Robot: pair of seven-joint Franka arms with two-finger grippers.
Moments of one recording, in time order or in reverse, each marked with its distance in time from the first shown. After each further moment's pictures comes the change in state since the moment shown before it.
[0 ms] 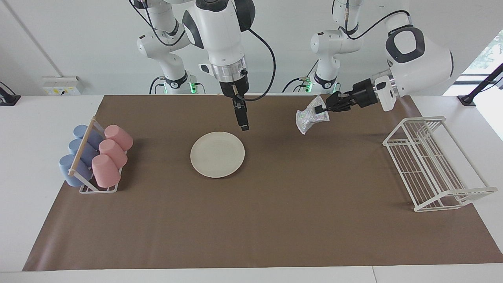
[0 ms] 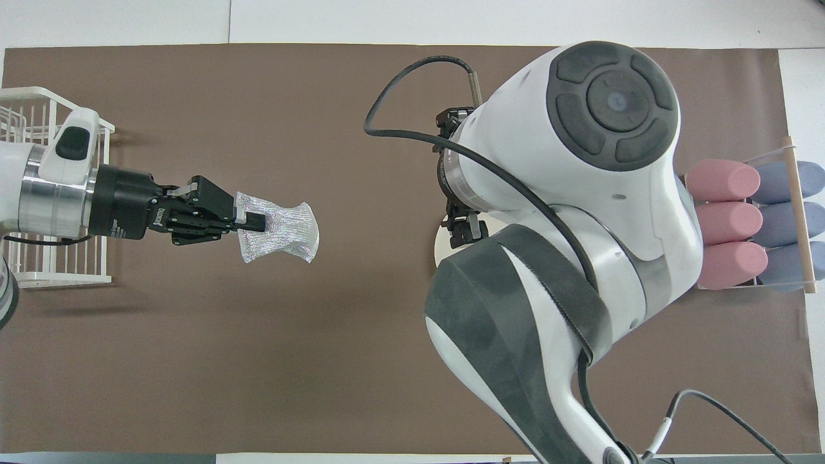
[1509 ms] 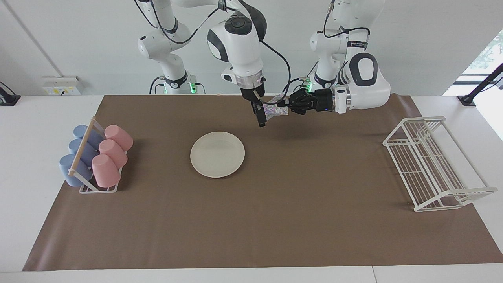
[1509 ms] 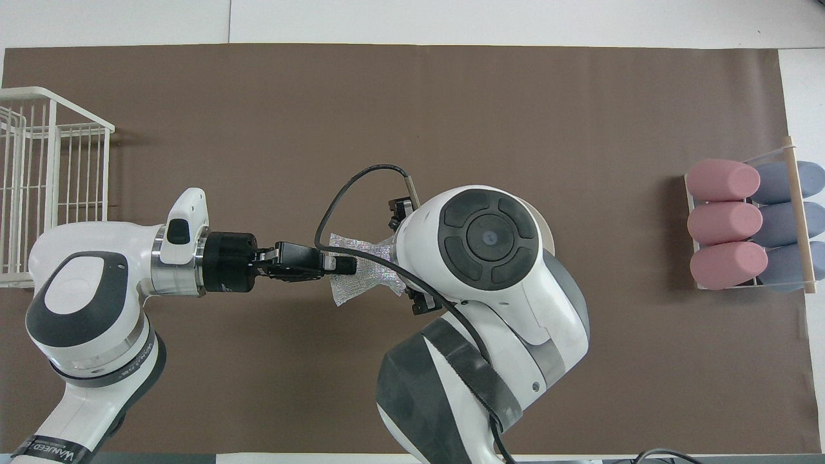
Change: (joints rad) left arm -0.141 -0.030 -0.011 -0.312 -0.492 0.076 0.490; right arm 0.102 -0.097 0.027 -0.335 0.030 0.197 -0.007
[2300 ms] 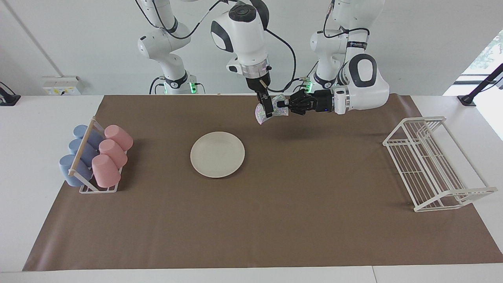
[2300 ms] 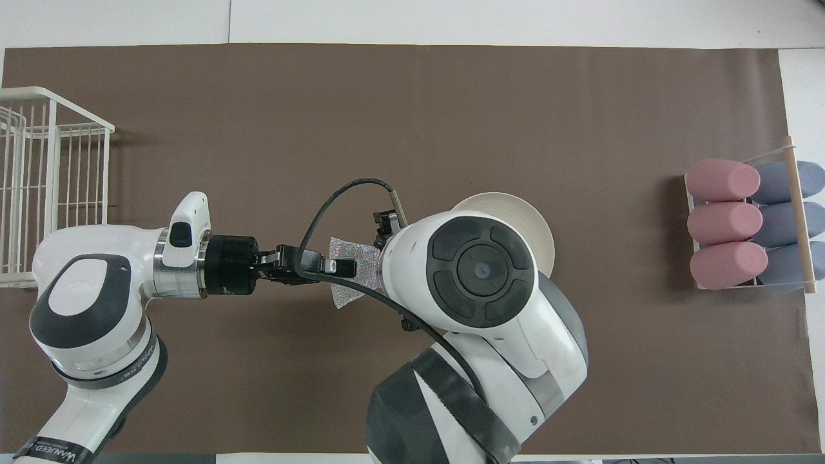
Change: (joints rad) left arm 0.000 -0.001 0.001 -0.015 0.000 0.000 0.004; right arm 0.001 -0.030 0.044 0.001 0.031 0.001 0.003
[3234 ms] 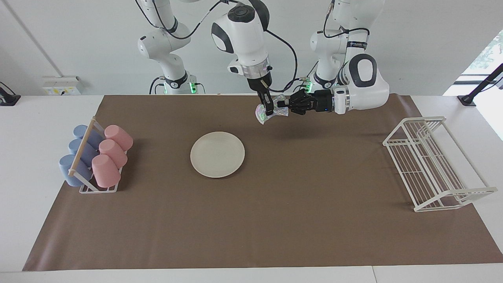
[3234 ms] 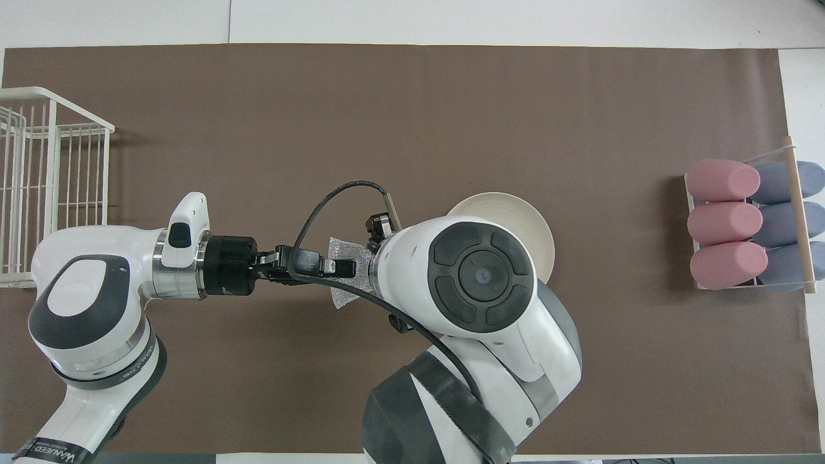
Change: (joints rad) left arm 0.000 -0.002 0.000 -0.006 0.000 -0.001 0.007; right arm 0.000 0.000 0.003 -0.013 0.005 0.052 0.000
